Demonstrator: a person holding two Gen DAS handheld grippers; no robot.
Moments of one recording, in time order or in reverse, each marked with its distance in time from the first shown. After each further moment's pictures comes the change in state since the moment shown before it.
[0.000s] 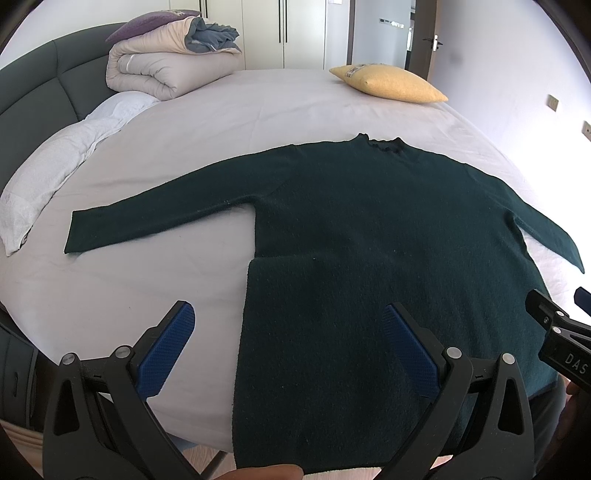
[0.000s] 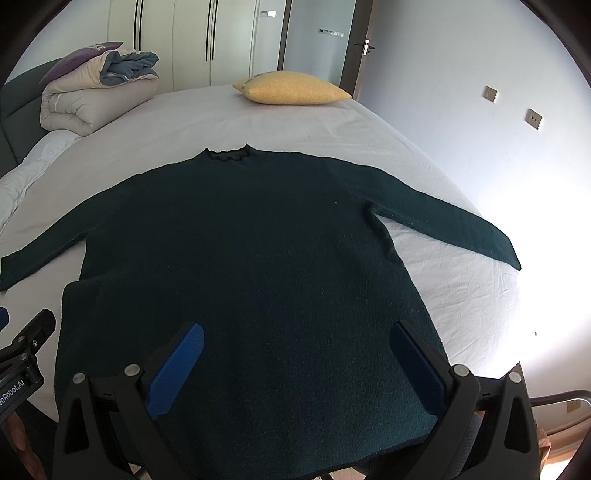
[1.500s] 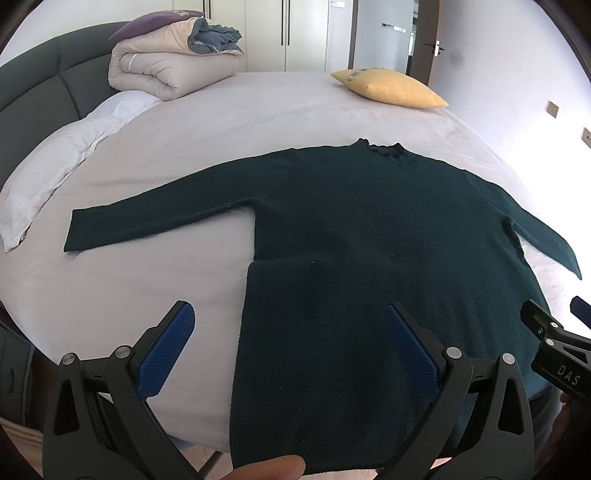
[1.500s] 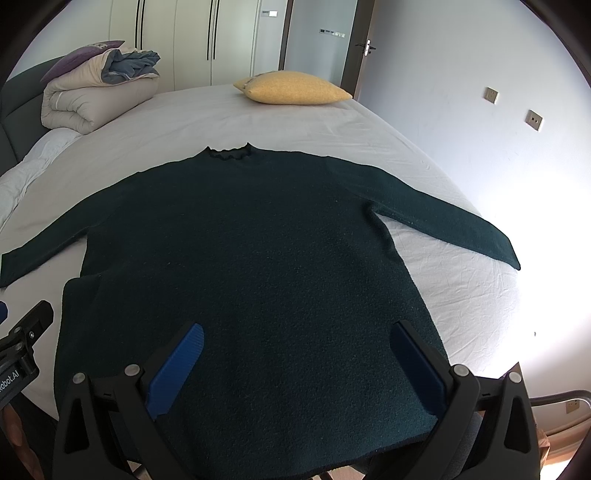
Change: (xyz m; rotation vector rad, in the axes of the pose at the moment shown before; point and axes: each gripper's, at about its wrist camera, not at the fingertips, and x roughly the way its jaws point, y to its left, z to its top) left arm -0.006 -0.001 0.001 -0.017 -0.004 -0.008; right arm 0.000 0.002 -0.002 -0.003 0.003 -0.006
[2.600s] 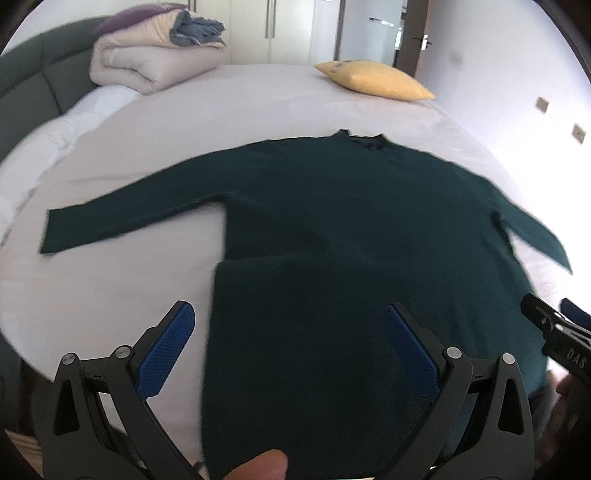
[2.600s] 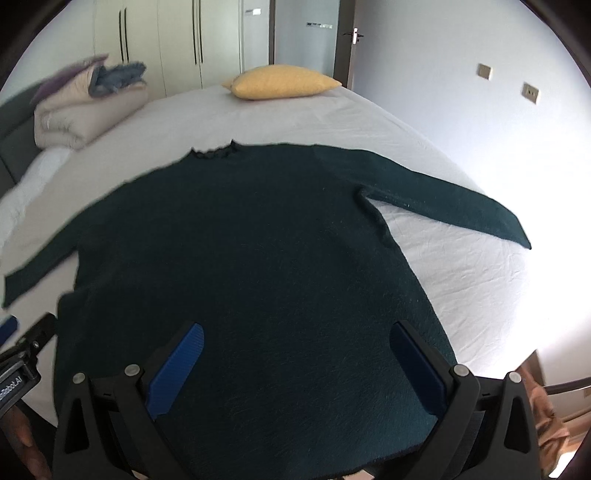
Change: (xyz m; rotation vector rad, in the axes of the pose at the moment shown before) left arm 0.022 -0.008 0.009 0.009 0.034 -0.104; right arm 0.019 -0.039 0.000 0.092 0.005 0.071
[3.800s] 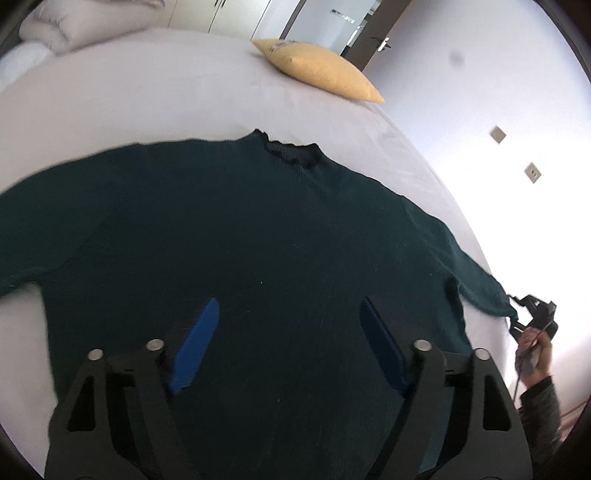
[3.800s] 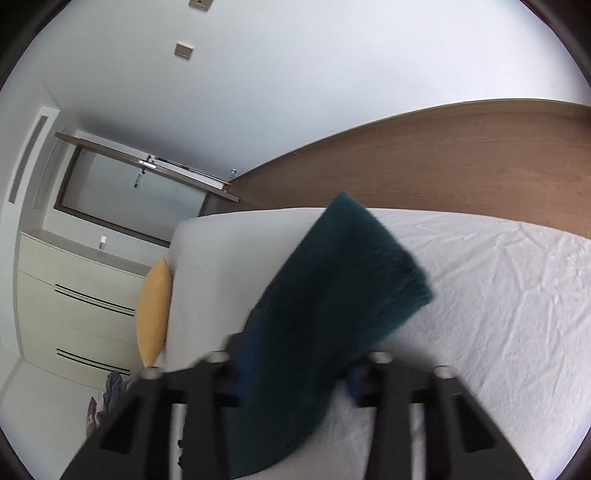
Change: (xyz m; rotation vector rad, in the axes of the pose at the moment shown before) left arm 0.156 -0.040 0.121 -0.075 0.095 -0.375; right arm 0.155 -0.425 0.066 1.138 -0.181 0.228
